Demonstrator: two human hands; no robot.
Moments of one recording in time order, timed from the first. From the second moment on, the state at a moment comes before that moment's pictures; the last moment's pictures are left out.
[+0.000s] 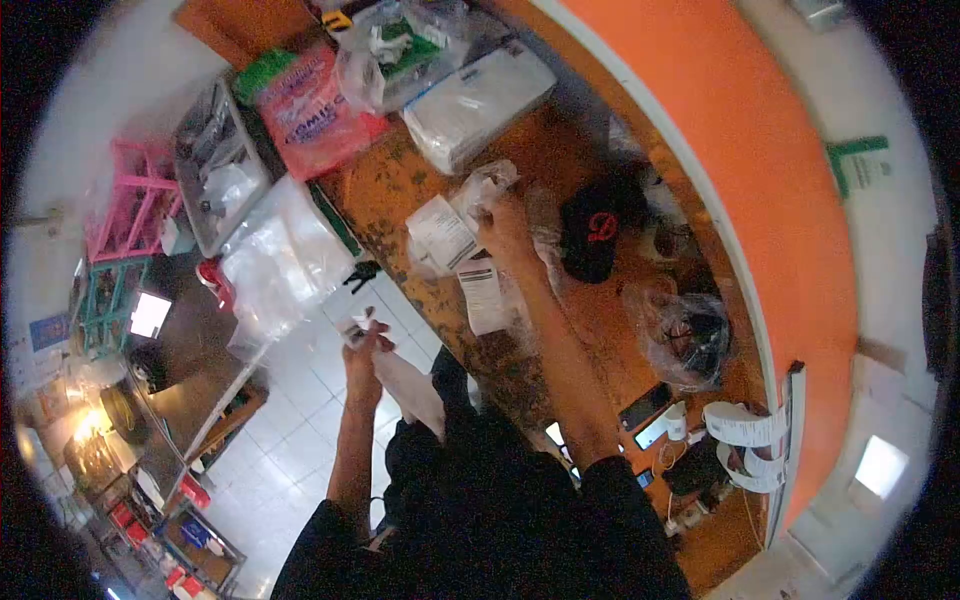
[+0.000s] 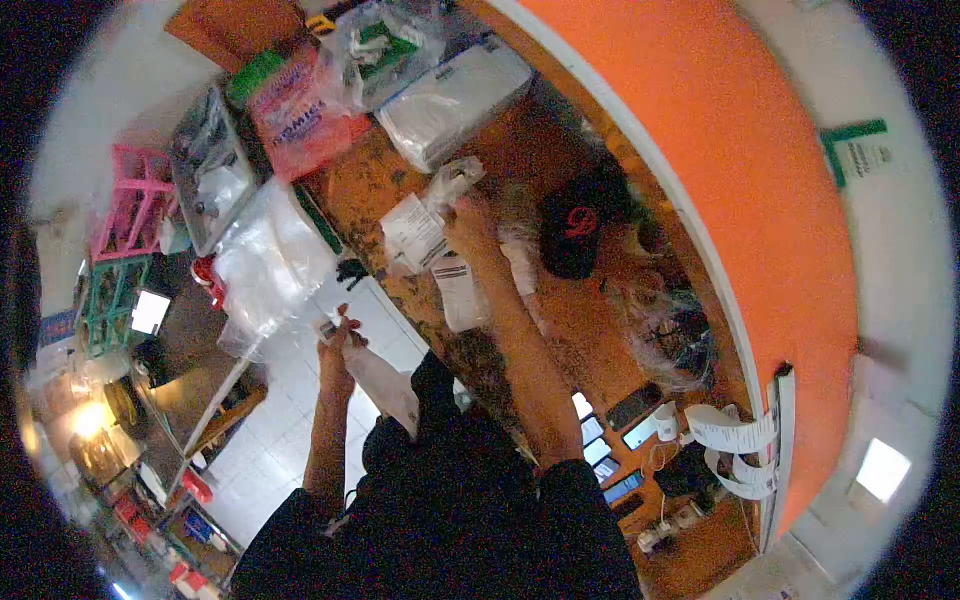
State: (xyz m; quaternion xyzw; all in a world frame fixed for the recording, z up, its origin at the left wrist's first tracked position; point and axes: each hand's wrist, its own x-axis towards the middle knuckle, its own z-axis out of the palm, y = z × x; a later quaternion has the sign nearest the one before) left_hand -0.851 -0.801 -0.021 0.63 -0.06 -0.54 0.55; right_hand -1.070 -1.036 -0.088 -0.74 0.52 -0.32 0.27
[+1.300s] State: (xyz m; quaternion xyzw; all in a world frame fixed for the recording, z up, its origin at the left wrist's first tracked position) left_hand -1.006 -0.901 0.154 0.39 -0.74 -0.47 0.28; right_hand -1.259 -0.873 0.268 -0.64 0.33 -0.49 0.49
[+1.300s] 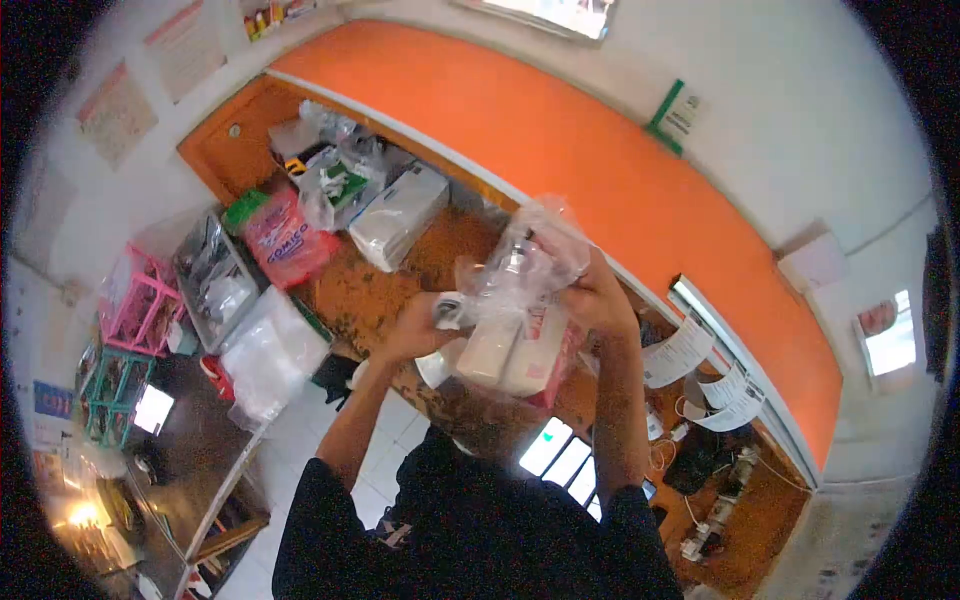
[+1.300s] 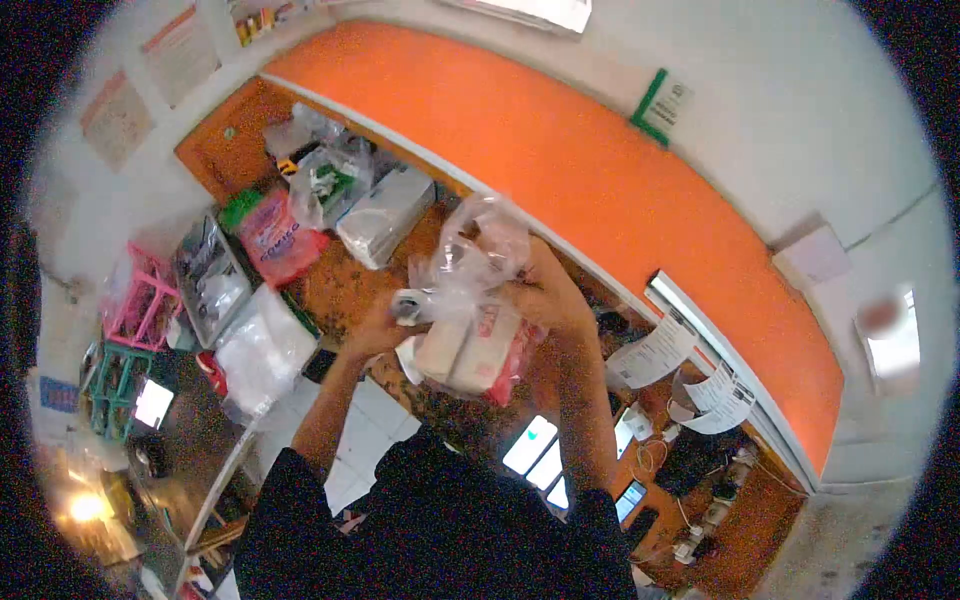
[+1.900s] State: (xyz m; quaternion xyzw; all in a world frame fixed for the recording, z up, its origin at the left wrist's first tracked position) left_hand -1.020 -0.981 0.483 0.29 -0.86 -0.26 0.33; right_hand -1.223 -0.945 0.436 -0.80 0.37 -0.47 0.07
